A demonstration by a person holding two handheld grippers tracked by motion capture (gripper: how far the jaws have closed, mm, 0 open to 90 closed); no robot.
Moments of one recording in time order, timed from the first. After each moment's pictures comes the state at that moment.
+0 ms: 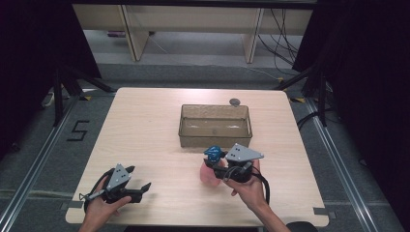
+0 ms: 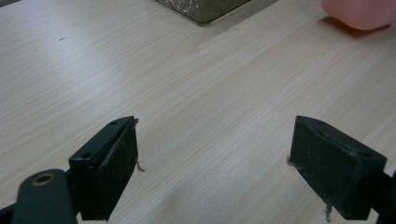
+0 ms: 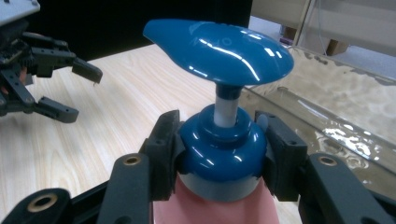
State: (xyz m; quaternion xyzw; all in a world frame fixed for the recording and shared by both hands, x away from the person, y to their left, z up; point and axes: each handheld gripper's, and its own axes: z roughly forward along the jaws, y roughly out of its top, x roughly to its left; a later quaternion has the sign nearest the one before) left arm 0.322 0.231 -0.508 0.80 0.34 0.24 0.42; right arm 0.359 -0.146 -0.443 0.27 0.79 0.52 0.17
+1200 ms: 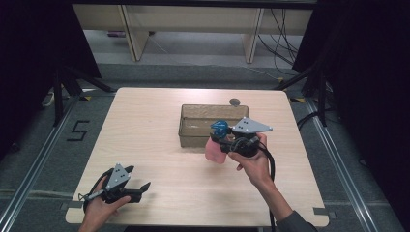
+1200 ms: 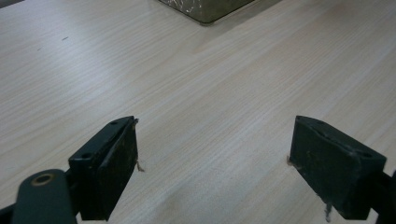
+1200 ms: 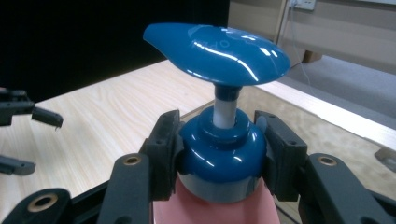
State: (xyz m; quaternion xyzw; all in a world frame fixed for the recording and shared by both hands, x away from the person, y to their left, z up) left arm 0.322 0.233 -0.507 0.80 0.34 0.24 0.43; right arm 0.404 -0.158 -0.394 0.30 0.77 0.53 0.20
